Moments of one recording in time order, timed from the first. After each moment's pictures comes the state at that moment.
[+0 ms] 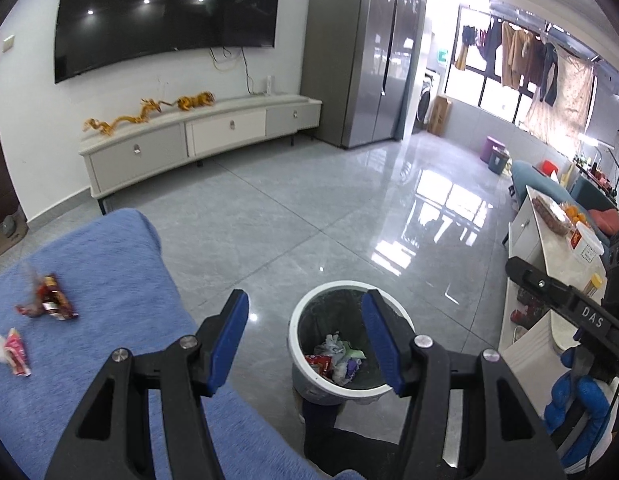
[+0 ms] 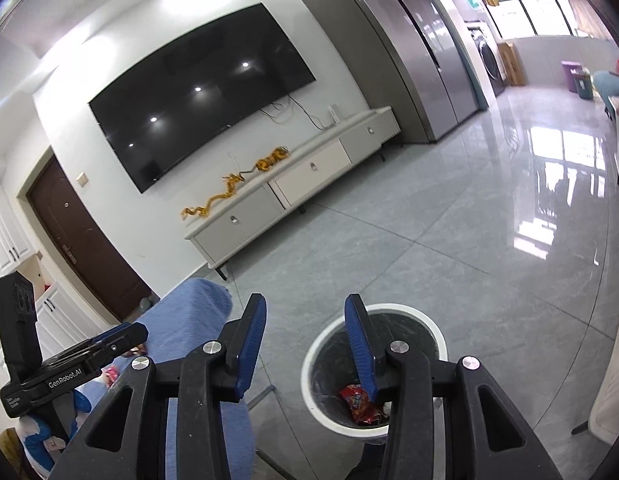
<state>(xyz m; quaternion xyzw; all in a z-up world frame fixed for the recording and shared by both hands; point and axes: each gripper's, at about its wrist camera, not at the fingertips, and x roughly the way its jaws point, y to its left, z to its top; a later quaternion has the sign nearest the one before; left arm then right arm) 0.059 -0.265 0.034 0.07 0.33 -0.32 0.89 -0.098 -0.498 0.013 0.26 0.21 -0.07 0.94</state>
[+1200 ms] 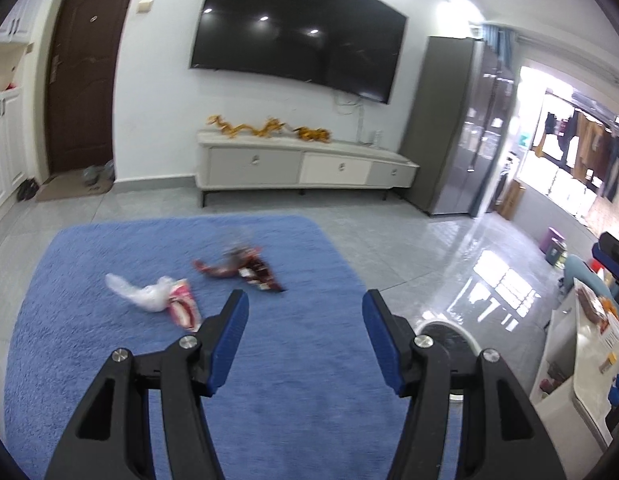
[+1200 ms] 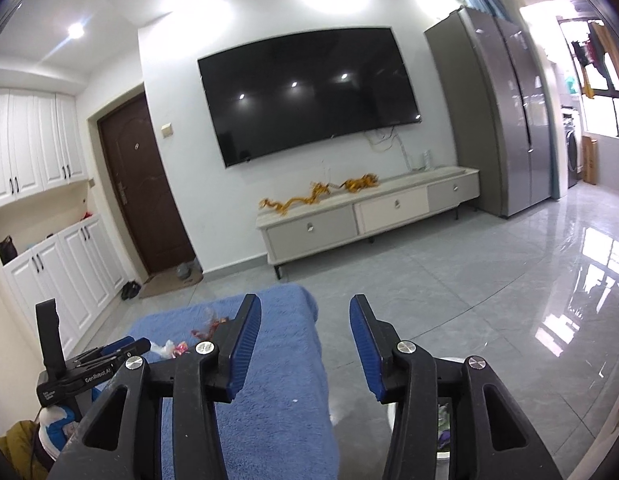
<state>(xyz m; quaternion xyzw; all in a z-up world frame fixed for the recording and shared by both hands) 0.069 0.007 0.044 -0.05 0.29 -0.17 0.94 -0.047 -0.332 0.100 0.12 0.20 0.03 0.97</state>
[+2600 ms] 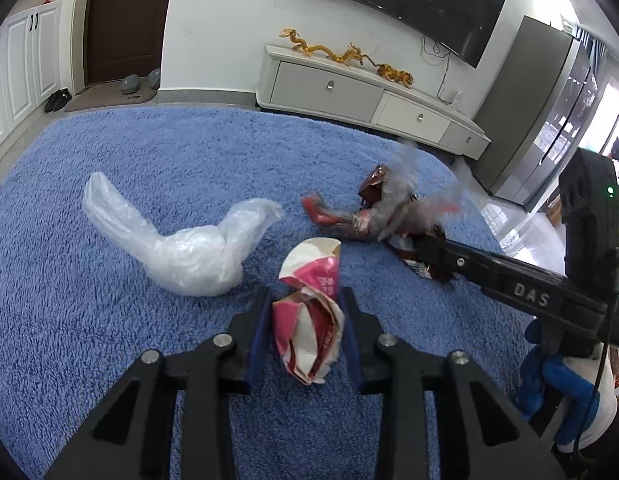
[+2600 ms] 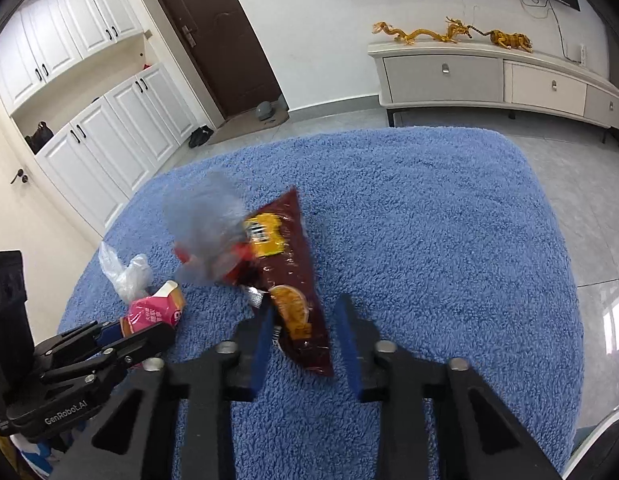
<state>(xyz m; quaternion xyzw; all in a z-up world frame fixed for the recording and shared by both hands) 0.229 0.060 -0.099 -0.11 0.42 -0.10 0.90 0.260 -0.163 -0.104 0.06 0.44 0.25 0.86</state>
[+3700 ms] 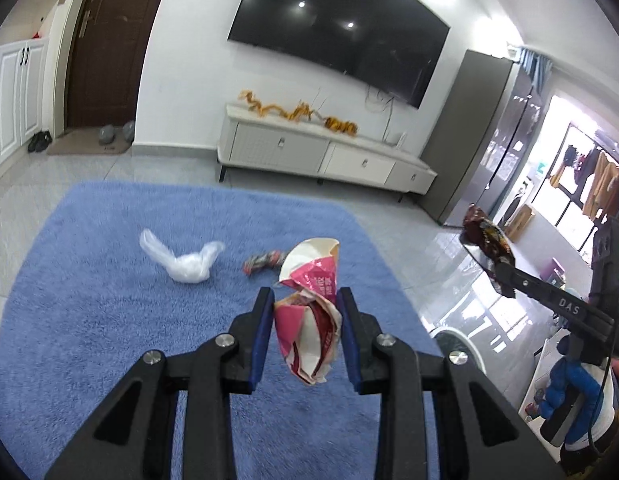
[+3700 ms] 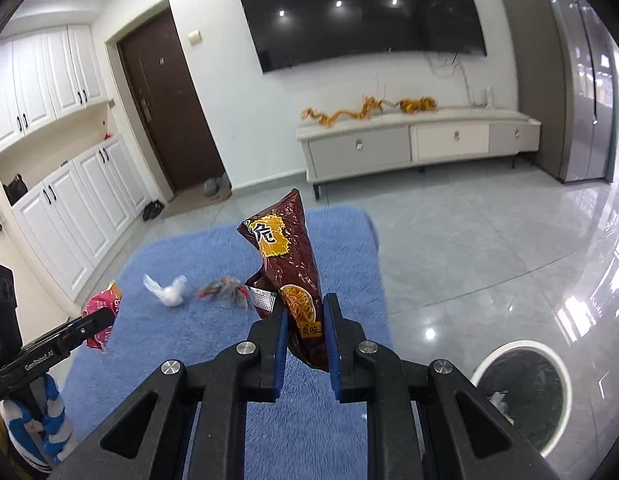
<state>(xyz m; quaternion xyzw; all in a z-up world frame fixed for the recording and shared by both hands) 0.083 0.063 0.022 -0.12 0.31 -0.16 0.93 0.071 -0.259 0.042 0.08 0.31 0.11 0.94</state>
